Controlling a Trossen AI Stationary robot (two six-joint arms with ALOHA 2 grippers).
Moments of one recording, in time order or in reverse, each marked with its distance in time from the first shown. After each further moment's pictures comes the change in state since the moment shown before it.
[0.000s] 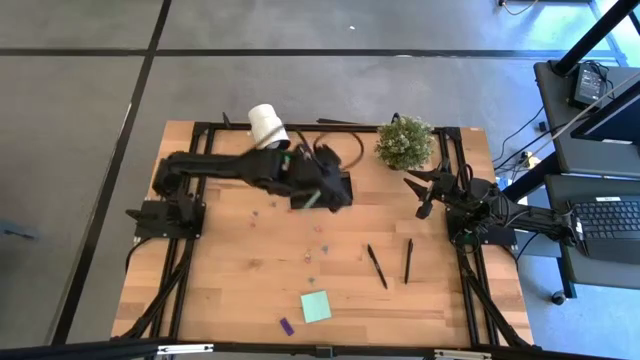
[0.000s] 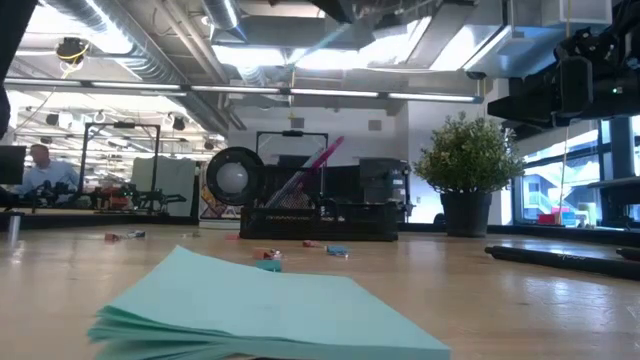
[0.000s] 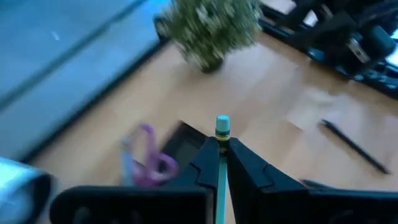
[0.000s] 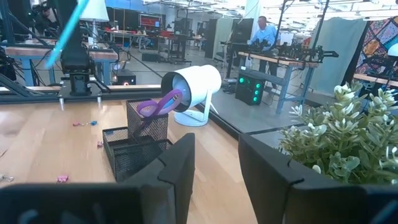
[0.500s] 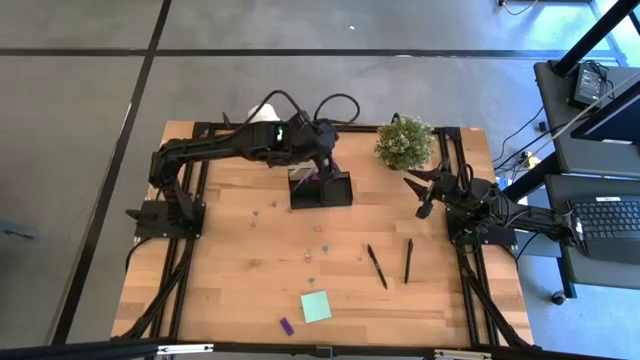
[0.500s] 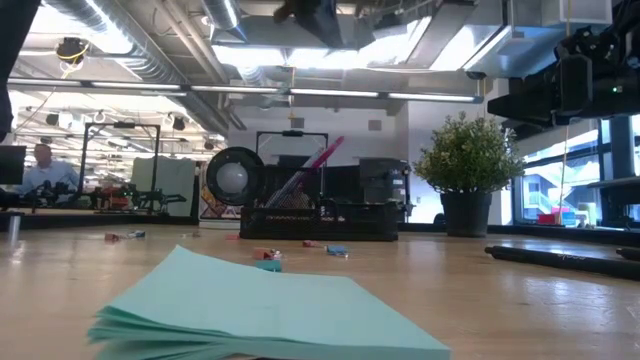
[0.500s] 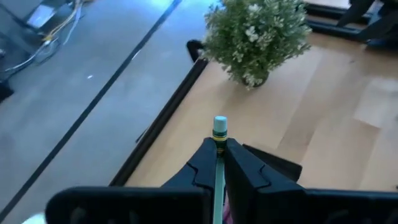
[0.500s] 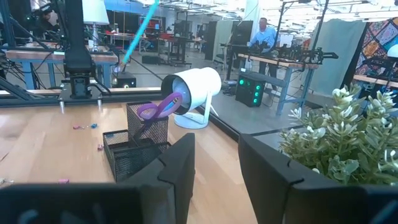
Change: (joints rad) left arm 0.191 -0.053 -0.079 0.113 0.062 0.390; right arm 0.000 0.000 0.000 0.009 0.000 0.003
